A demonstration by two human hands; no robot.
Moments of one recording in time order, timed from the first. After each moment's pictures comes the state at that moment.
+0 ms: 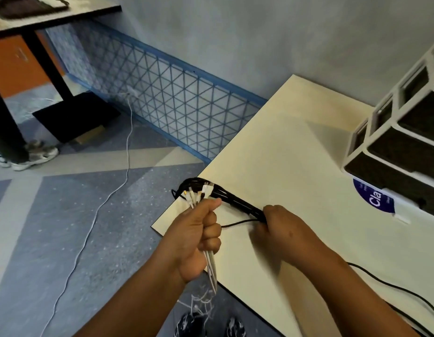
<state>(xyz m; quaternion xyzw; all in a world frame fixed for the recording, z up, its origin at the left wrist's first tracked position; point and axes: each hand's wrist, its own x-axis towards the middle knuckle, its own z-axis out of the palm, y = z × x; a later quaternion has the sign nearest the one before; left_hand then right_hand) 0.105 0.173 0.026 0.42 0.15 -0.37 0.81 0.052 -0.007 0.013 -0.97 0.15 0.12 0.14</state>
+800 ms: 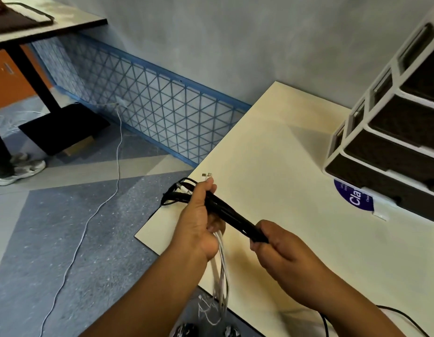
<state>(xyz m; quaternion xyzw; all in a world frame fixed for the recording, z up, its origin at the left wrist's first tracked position) 0.115 0.113 0.039 0.44 0.25 -0.30 0.81 -0.006 0.001 0.065 -0.86 0.11 0.07 0.49</state>
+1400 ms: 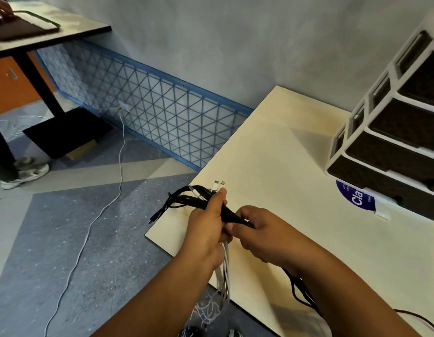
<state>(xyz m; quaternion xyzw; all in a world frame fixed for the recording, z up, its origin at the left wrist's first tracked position) 0.102 0.122 0.029 0.54 0.19 -0.29 0.77 0.040 0.024 0.072 -0.83 0.16 0.16 0.52</state>
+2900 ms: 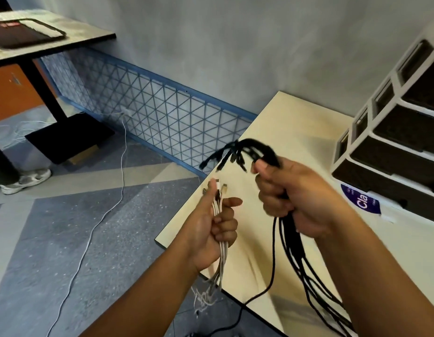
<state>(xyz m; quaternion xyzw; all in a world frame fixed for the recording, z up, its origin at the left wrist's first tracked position) 0.121 0.159 0.038 0.35 0.06 -0.47 0.81 0.067 0.012 0.125 -0.59 0.12 0.04 0.80</state>
